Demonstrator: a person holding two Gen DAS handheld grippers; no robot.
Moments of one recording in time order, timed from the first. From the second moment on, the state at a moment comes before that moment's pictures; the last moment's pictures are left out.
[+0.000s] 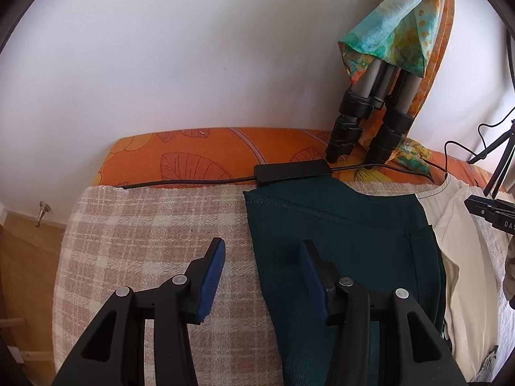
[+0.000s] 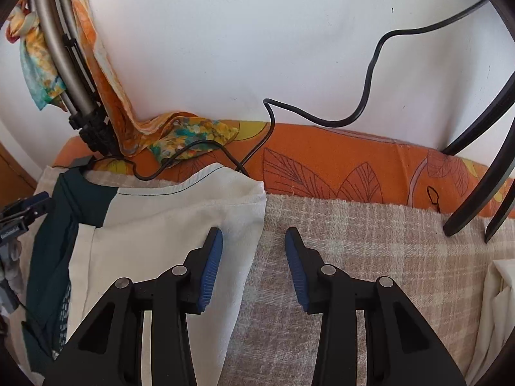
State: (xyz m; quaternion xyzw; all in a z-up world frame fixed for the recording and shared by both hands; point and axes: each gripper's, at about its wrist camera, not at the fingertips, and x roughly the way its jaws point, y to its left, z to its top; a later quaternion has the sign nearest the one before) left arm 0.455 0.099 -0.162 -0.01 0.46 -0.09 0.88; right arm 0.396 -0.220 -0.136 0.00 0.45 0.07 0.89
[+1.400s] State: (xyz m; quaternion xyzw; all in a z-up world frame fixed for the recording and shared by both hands) left arm 0.344 0.071 -0.057 0.06 0.35 -0.11 0.93; right arm 0.292 -0.191 -0.035 -0.02 0.36 0.14 0.92
